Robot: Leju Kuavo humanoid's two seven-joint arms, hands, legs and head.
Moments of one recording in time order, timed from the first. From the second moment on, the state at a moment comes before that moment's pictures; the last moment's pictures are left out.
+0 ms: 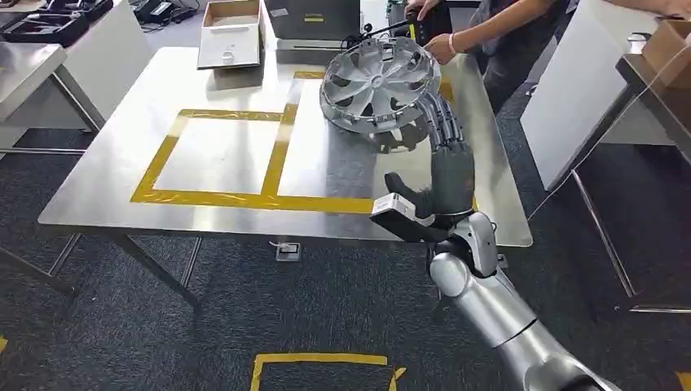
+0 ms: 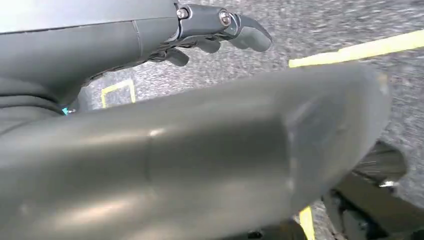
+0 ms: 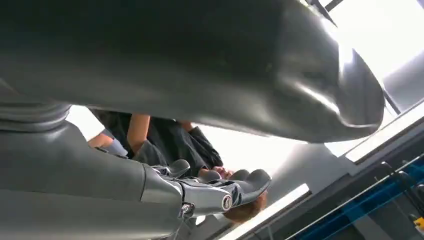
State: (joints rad) left arm -0.11 -0.13 1.07 -0.17 -1.31 0.01 0.04; right arm -0.46 -0.15 0.36 -1.39 0.81 -0.62 -0.17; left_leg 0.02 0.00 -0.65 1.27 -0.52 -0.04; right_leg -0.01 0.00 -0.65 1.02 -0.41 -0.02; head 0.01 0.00
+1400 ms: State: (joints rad) left arm -0.13 -0.14 1.07 -0.17 -1.29 0.00 0.04; right arm -0.52 -0.13 0.36 -1.33 0.86 -0.59 -0.14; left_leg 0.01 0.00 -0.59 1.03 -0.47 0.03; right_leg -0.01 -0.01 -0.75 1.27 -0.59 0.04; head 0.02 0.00
